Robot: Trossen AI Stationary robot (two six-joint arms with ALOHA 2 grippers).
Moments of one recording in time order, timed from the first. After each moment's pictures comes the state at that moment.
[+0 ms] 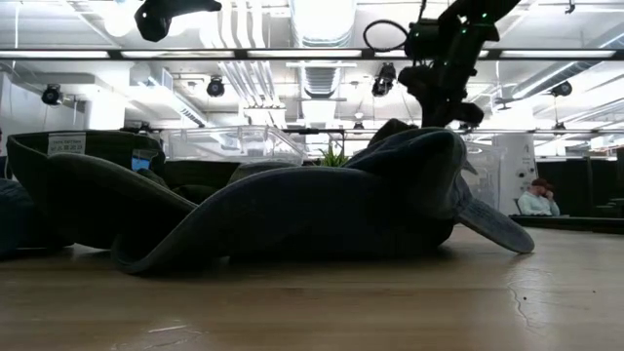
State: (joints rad) left arm -0.08 0.74 0.76 -0.10 -0.39 -0.36; right arm -0.68 1.44 1.22 -0.91 -0.11 0.36
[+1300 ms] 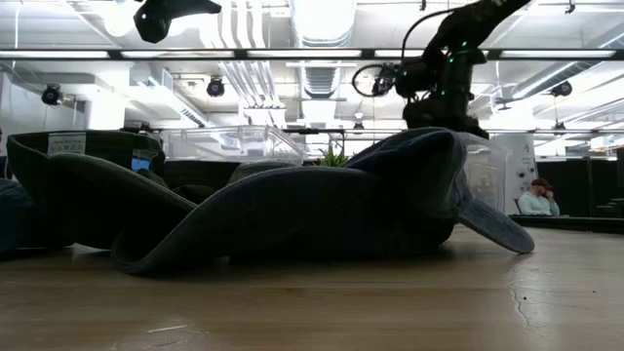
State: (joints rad) left arm -0.08 0.74 0.76 -0.11 -0.39 -0.36; right arm -0.69 1.59 1.21 -1.02 -0.11 0.28
